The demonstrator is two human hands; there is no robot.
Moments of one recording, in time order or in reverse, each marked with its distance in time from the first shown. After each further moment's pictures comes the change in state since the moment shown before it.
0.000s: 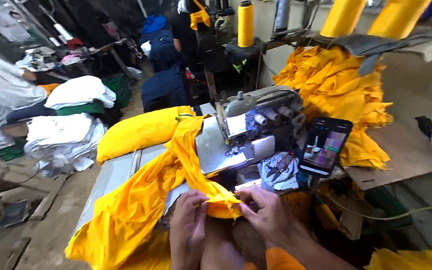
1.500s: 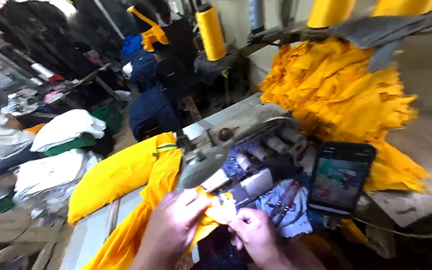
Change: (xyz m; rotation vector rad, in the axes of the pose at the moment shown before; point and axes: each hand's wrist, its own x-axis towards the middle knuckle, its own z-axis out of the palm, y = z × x) left_hand 0.163 -0.021 0.025 0.593 -0.530 0.509; right_hand 0.060 0.041 0.016 0.596 0.223 0.542
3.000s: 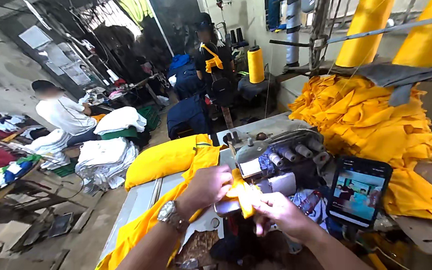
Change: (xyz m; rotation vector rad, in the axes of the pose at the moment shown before) left_hand 0.017 -0.028 -0.025 -0.094 -0.251 -0.034; right_hand 0.026 -0.059 -0.023 0.009 -0.674 0.157
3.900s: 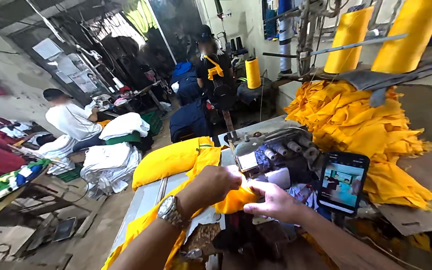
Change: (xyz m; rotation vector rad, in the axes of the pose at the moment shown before) left_hand 0.000 0.052 -0.043 0.104 -0.092 0.141; right_hand -0.002 -0.029 0.005 -0.544 -0.001 -0.013
